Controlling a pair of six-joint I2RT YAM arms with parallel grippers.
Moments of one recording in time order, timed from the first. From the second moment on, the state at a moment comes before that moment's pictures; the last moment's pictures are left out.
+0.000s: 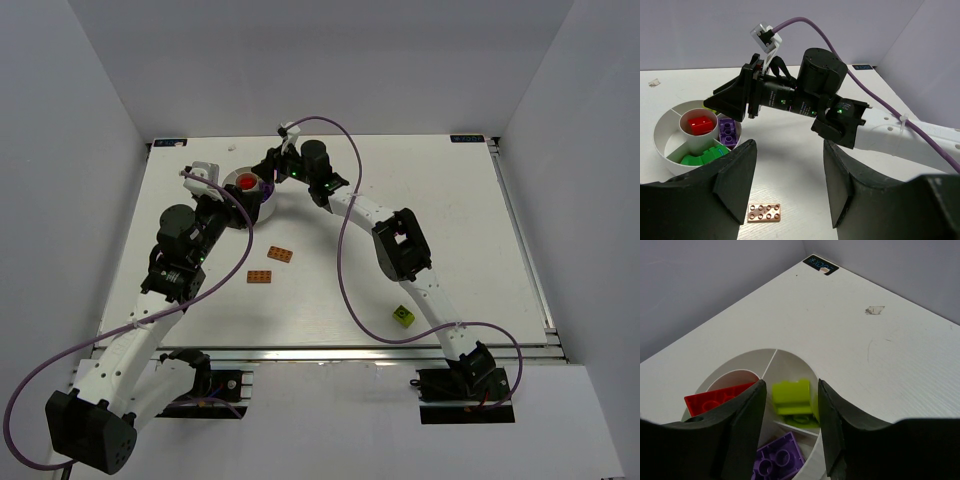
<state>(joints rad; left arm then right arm) -0.33 0.90 0.77 0.16 0.09 -0.27 0.67 2.69 2.31 0.36 -0.42 0.26</state>
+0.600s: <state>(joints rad) -0.33 0.90 0.77 0.16 0.09 -0.28 0.64 2.64 2.28 0.27 -0.48 0.17</state>
